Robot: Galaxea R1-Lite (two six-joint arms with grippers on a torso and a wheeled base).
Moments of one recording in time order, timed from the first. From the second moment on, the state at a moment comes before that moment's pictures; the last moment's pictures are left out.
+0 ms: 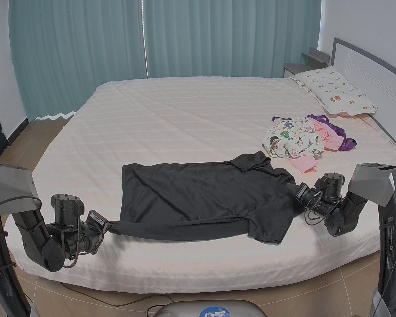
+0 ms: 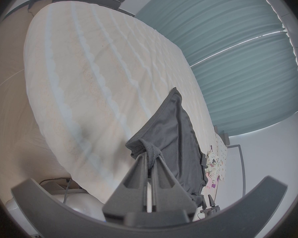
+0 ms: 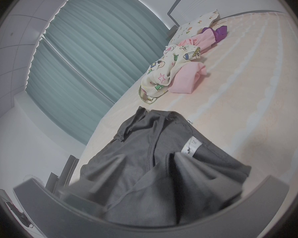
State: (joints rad) left arm -0.13 2.11 -0.36 -1.13 -0.03 -1.18; right arm 0.06 2.53 -0.93 -1.26 0.18 0.71
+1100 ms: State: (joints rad) left arm -0.13 2.11 -0.35 -1.13 -0.05 -1.19; right arm 0.23 2.32 -0.45 -1.22 0.23 0.76
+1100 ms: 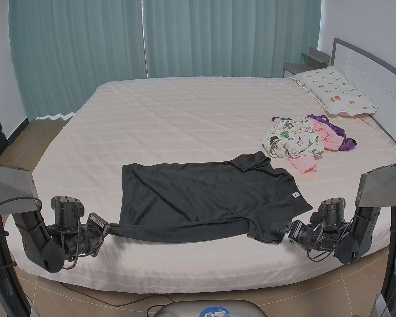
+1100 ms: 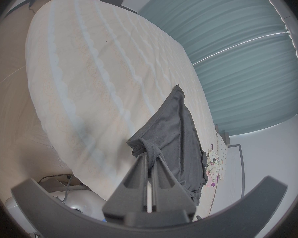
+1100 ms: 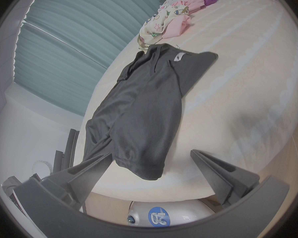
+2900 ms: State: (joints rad) left arm -0.23 2.01 -0.15 -1.12 0.06 -0.84; right arm 0.12 2.02 -0.02 -1.18 0.18 0.68
